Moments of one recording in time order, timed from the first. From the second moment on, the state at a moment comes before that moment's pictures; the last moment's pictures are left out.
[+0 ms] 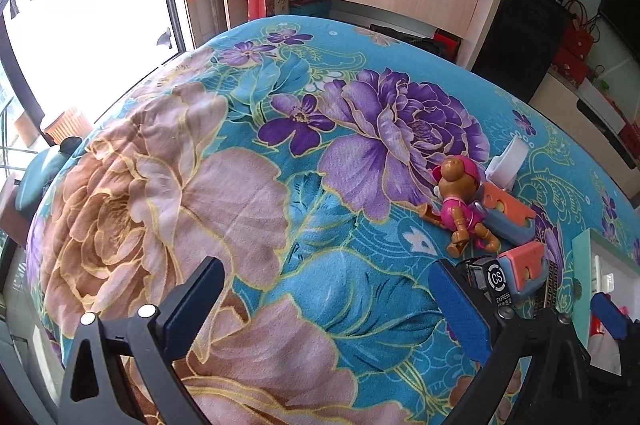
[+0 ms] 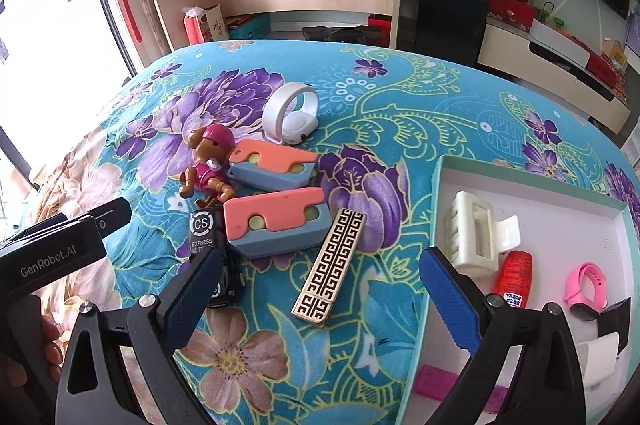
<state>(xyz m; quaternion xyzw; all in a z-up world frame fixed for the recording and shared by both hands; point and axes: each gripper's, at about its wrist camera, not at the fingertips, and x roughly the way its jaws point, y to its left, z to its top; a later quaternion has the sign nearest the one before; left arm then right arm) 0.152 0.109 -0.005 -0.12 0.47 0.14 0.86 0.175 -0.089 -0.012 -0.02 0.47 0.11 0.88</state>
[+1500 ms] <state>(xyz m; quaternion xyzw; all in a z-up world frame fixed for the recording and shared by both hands) 0.182 0.033 -0.034 -0.06 0.51 0.00 0.86 0.173 -0.136 0.006 0.05 0.42 0.07 0.90</state>
